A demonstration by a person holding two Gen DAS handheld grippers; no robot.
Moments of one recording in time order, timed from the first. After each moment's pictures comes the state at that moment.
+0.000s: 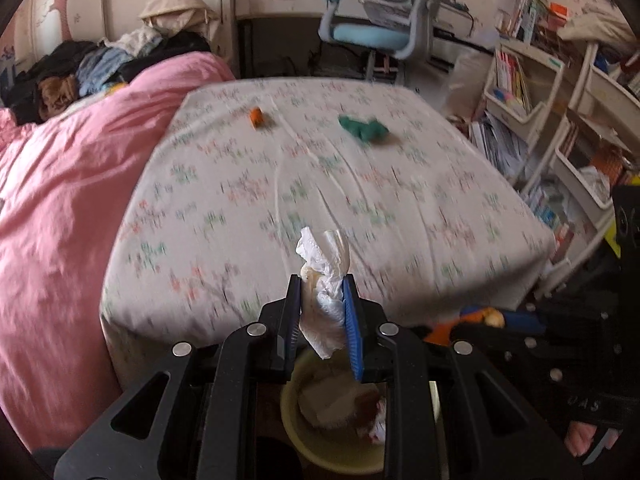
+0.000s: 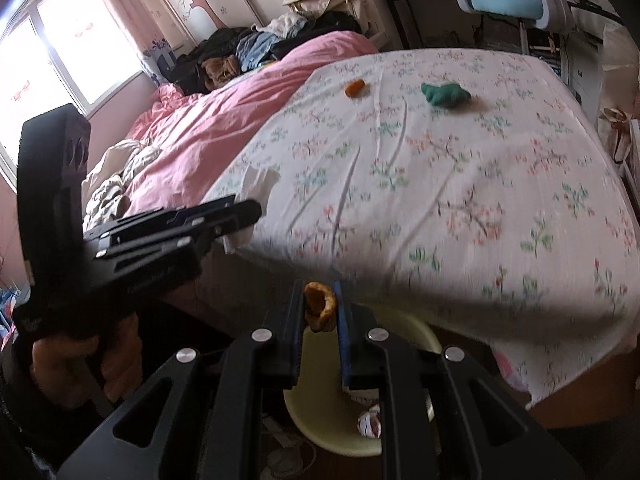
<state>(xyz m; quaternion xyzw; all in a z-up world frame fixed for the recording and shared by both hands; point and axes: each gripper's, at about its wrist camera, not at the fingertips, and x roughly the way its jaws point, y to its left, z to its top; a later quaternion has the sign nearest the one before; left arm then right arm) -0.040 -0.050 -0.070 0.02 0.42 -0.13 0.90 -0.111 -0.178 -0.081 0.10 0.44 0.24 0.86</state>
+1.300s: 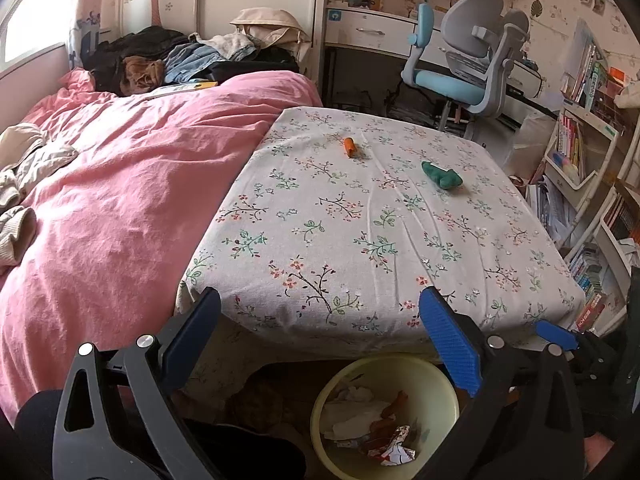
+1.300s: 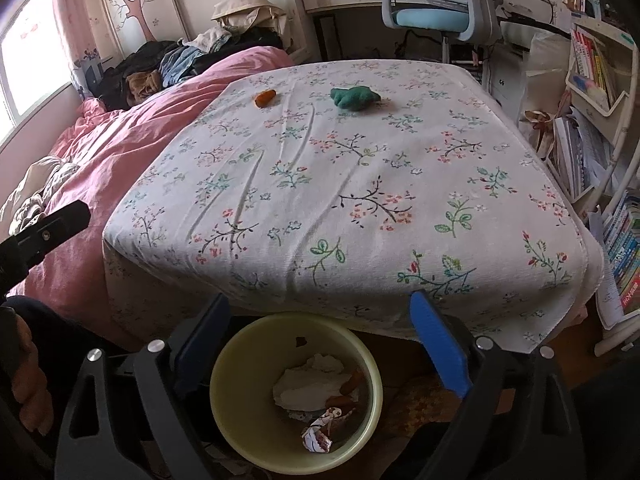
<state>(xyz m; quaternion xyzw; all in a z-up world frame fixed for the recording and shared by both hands) -0.065 0.001 -0.051 -0.04 0.36 0.00 0.93 -0.113 -0.190 -0.099 0.07 0.41 0.07 0.90</state>
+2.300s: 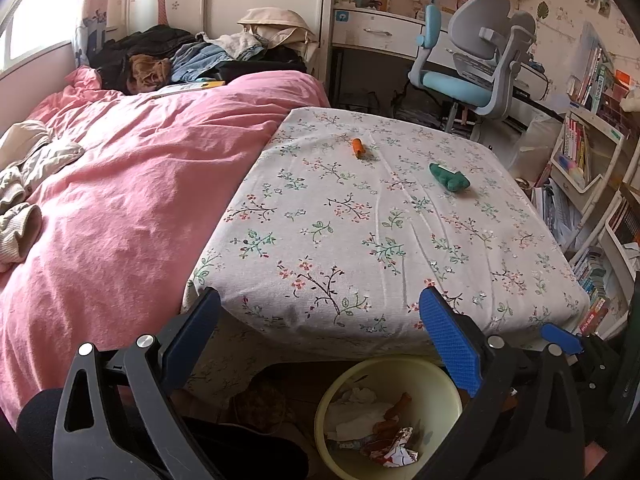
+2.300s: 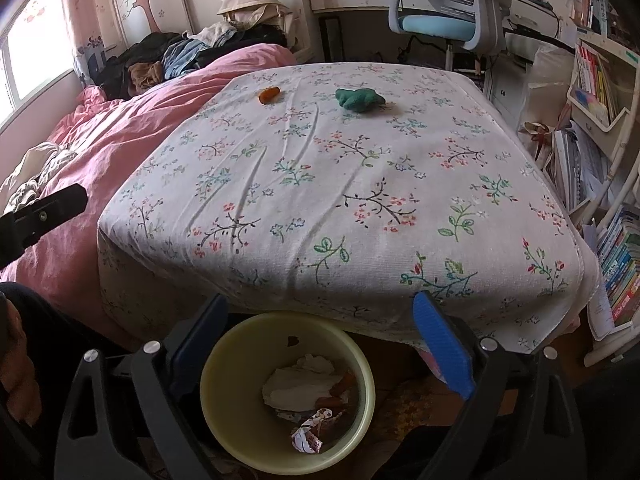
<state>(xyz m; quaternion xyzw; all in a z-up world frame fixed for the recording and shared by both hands) -0.065 0.007 -0.052 -0.04 0.36 0.01 0.93 -0.114 -0.181 -0.099 0.04 0.41 0.07 0.91</state>
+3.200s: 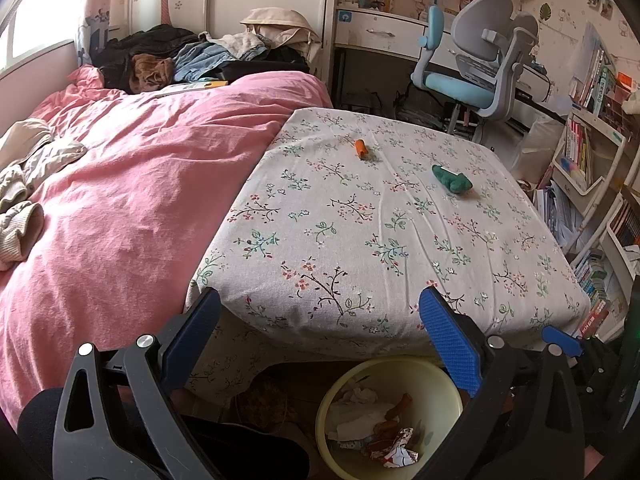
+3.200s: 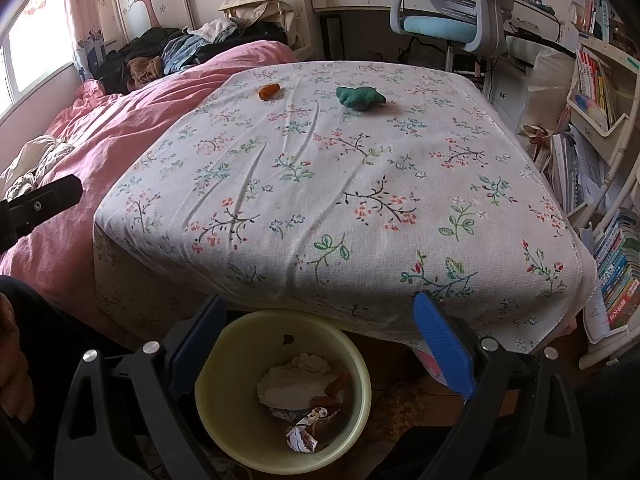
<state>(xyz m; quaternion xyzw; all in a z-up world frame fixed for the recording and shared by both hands) -0.065 0.008 -0.051 -0.04 0.36 0.02 0.93 -0.113 -0.179 -0.101 0.03 0.41 0.06 0.91</state>
